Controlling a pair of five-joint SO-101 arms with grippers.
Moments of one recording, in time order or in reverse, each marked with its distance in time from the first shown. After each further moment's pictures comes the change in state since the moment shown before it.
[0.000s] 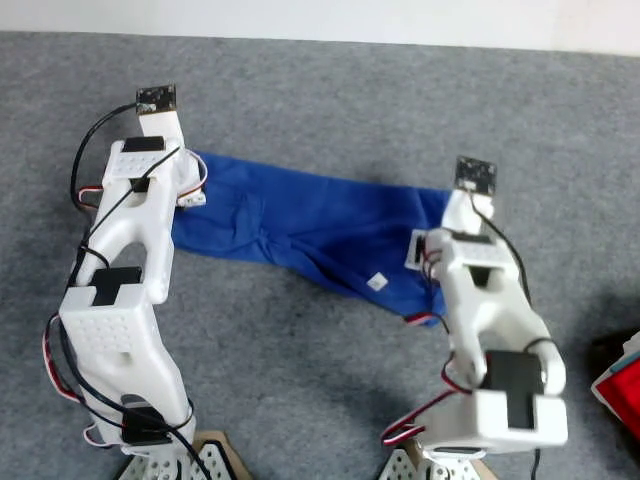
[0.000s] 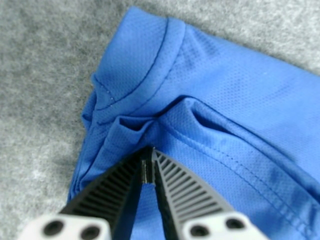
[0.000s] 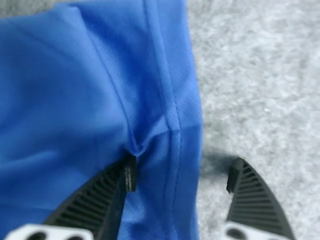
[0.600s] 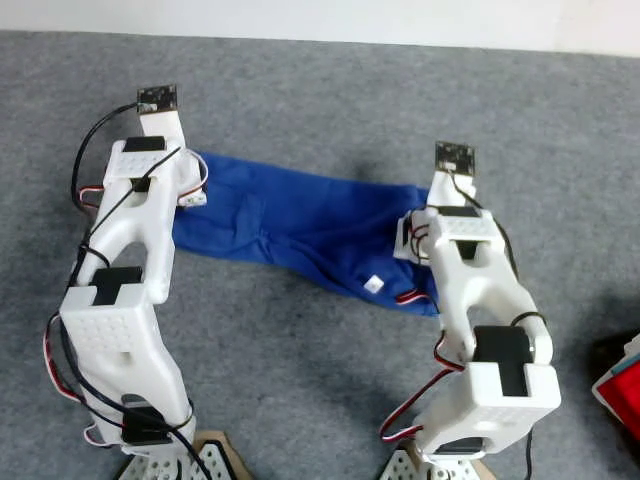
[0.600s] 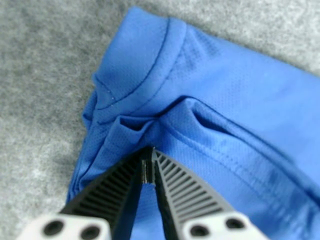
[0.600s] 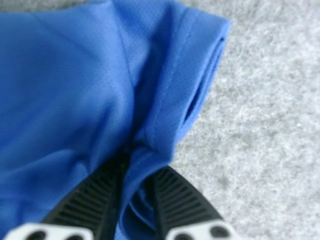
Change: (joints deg) left arm 0.0 0.0 -0.2 0.0 0.5; right arm -5.4 6.2 -9.8 7.6 0.0
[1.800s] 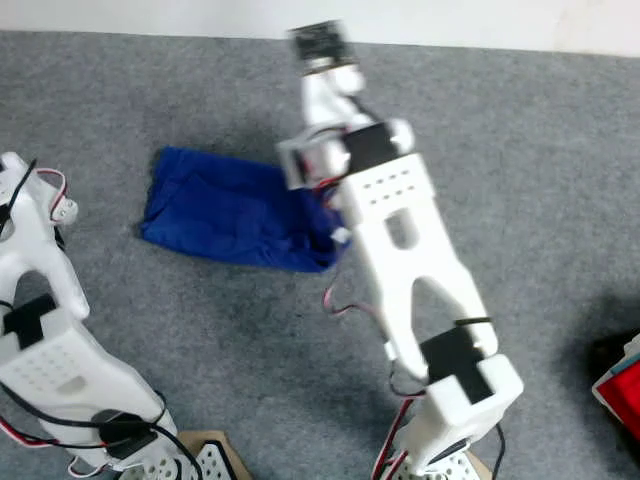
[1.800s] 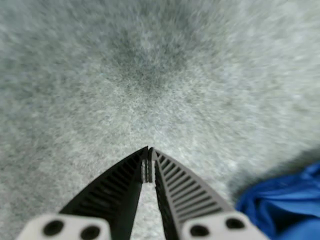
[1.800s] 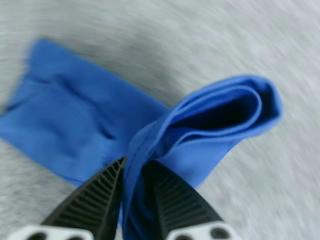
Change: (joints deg) left arm -28.1 -7.4 -0.5 13.0 19.7; right arm -26.8 0.6 -50.0 28.3 6.9
